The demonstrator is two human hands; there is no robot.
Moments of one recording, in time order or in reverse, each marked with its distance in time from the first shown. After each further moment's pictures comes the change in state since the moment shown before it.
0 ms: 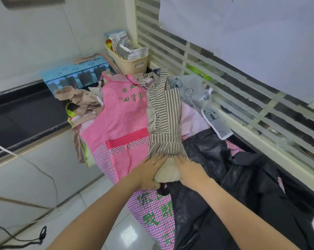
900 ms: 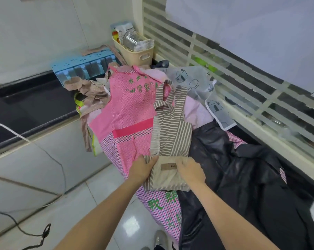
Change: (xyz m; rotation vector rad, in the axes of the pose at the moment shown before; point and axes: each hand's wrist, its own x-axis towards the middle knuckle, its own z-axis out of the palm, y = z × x) left_hand -0.038 0.022 0.016 -0.823 0.378 -0.689; right_hand -0.031 -0.049 -0.007 0.614 -0.085 0.771
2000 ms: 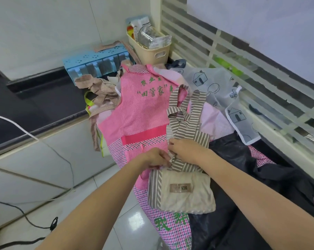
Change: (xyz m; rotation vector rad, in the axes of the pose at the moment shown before) left_hand 0.067 0.043 -0.032 0.010 -0.512 -0.112; right_hand 0.091 -0.086 -0.023 -0.979 -0.180 -1.108
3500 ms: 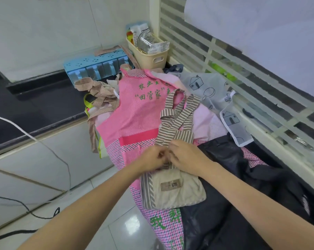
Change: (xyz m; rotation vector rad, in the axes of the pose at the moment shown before) left_hand -0.024 0.003 0.006 0.363 0.341 0.541; right_hand -0.044 -0.026 -0.017 0.306 0.405 0.060
